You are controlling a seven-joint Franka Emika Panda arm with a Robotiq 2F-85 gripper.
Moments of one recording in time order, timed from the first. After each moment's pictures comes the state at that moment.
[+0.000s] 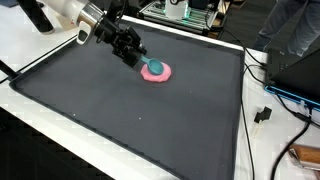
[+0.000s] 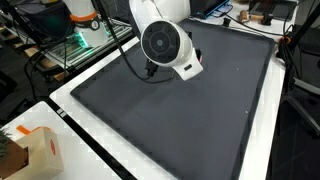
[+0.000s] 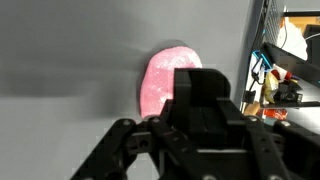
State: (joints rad) arm -0.19 0.61 0.00 -1.79 0.80 1.81 -0.90
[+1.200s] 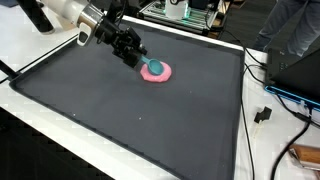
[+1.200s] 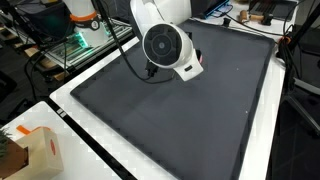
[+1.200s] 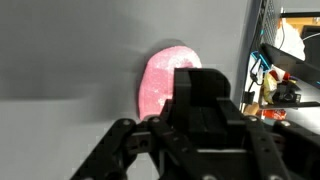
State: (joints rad) arm -0.19 0.62 0.00 -1.78 0.80 1.79 -0.90
